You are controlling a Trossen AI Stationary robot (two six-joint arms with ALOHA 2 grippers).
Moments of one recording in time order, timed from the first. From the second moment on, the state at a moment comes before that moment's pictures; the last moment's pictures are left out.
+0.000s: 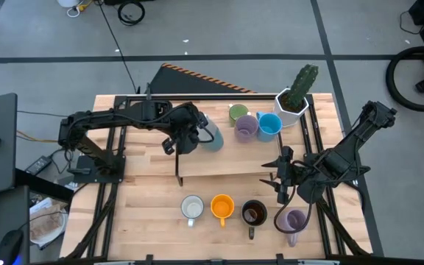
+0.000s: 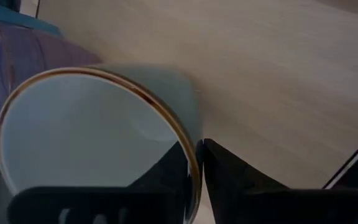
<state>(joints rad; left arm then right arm) 0.12 1.57 1.56 -0.97 -0.01 1.22 0.72 1.12 0.97 -0.67 0.81 0.54</state>
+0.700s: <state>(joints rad) 0.11 1.57 1.56 -0.87 -0.09 1.20 0.72 1.12 0.97 -0.67 0.81 0.54</state>
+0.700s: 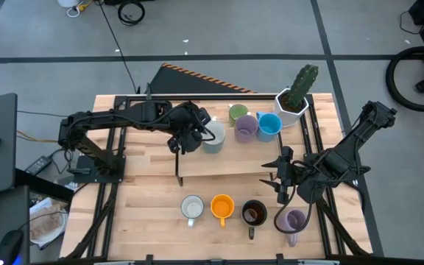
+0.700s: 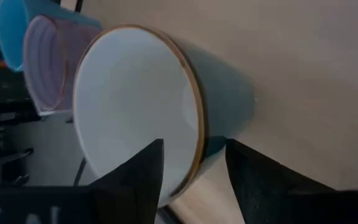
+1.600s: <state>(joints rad) 0.17 1.57 1.56 -0.67 -0.15 1.33 0.72 1.12 0.97 -0.67 0.81 0.52</state>
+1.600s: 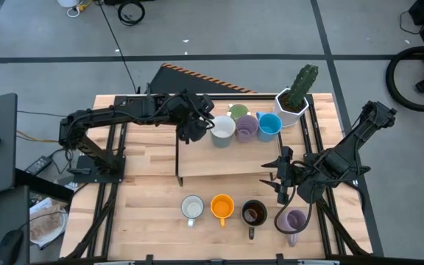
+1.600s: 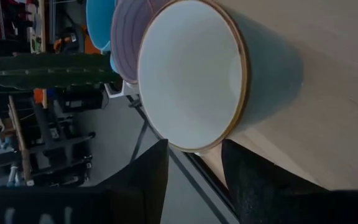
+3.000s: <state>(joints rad) 0.15 1.46 1.57 -0.74 -0.15 0.54 0.53 1.04 0.97 -0.68 0.43 0.45</state>
